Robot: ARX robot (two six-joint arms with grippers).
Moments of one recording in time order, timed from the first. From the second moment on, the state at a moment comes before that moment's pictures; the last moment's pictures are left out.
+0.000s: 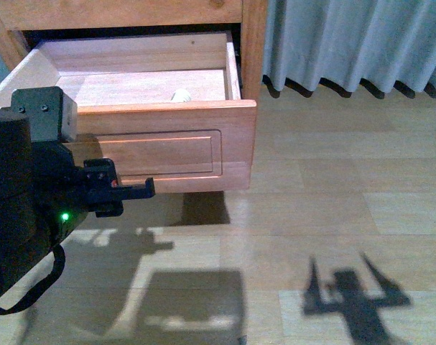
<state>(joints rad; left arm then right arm) -0.36 2.07 0.54 1.01 -0.20 -0.21 0.00 0.00 0.01 0.00 0.00 0.00</state>
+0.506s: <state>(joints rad) -0.39 1.96 0.39 0.96 -0.08 -0.24 0.00 0.00 0.01 0.00 0.00 0.00</state>
